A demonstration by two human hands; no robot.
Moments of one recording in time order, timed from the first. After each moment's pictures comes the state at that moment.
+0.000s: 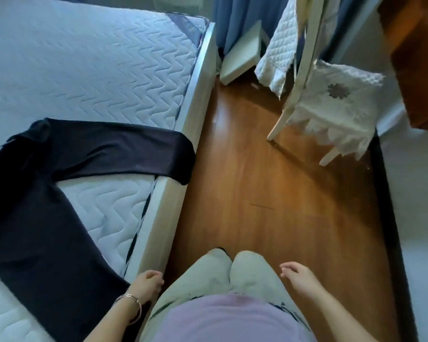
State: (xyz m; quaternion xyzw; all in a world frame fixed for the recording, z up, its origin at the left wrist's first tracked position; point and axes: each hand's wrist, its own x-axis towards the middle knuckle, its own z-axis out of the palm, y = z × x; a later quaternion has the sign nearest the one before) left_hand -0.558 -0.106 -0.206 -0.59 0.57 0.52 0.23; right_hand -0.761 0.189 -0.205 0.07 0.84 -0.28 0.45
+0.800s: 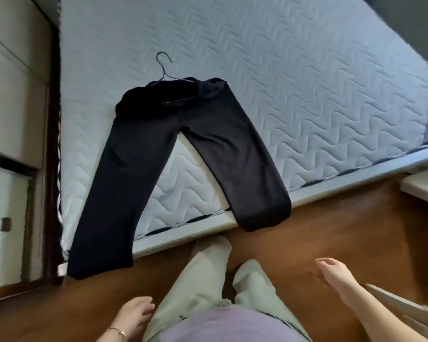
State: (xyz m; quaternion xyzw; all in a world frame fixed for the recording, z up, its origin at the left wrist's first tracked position) left_hand -0.639 -0.088 -0.184 -0.82 0.06 0.57 -0.05; right_hand -1.062 -0.188 -0.209 -0.25 0.84 -0.03 0.48
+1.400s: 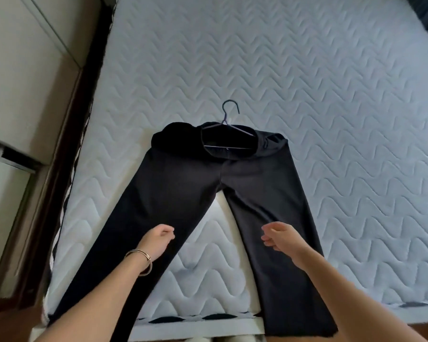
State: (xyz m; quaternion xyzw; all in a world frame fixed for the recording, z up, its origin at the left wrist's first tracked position) left_hand -0.507 -0.442 -0.225 -0.80 0.22 0.52 -0.16; right_hand -0.785 -0.546 -0.189 -0.44 0.68 0.02 0.58
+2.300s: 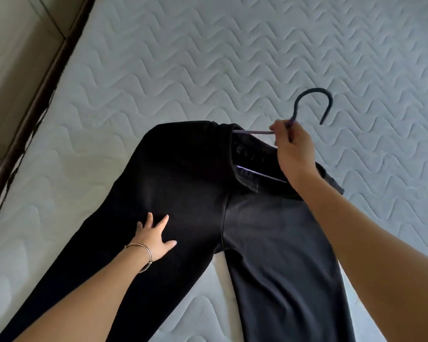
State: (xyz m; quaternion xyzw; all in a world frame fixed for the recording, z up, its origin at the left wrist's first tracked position) left_hand -0.454 -0.610 -0.367 -0.80 0.38 0.45 0.08; right_hand -0.630 -0.834 -0.234 -0.65 0.60 -0.26 0.38
